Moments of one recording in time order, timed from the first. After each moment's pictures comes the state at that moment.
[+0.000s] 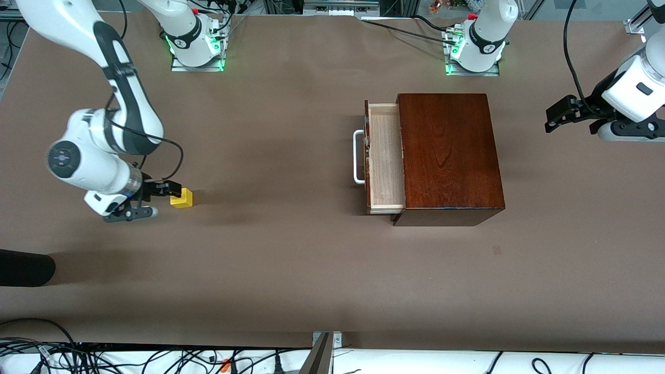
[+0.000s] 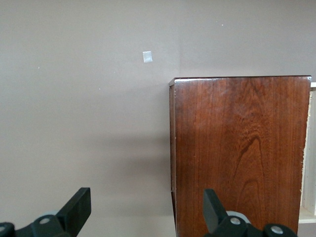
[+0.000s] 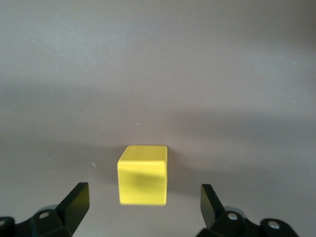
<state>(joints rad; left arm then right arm) -0.01 -0.04 -0.04 -1.68 -0.02 1.60 -0.05 0.08 0.43 -0.03 -1.95 0.07 2.33 -0.14</state>
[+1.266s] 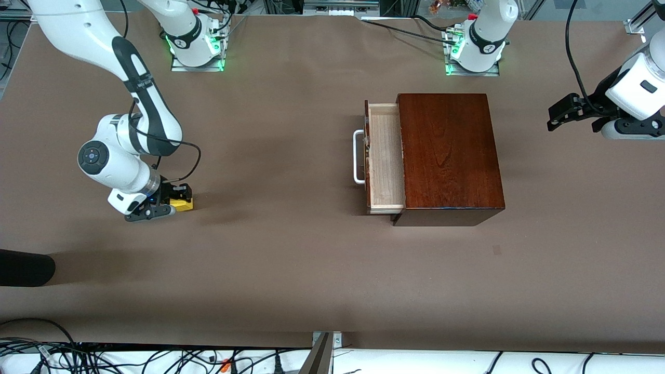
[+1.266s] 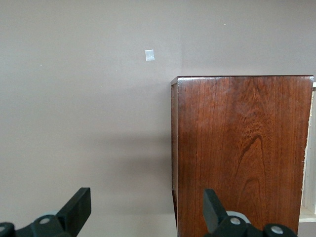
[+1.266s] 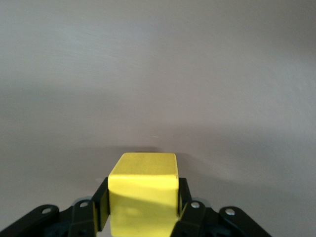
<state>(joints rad) 0.00 -0.04 -0.04 -1.68 -0.02 1.59 -0.05 0.08 0.44 0.02 -1.99 0.09 2.42 -0.23</state>
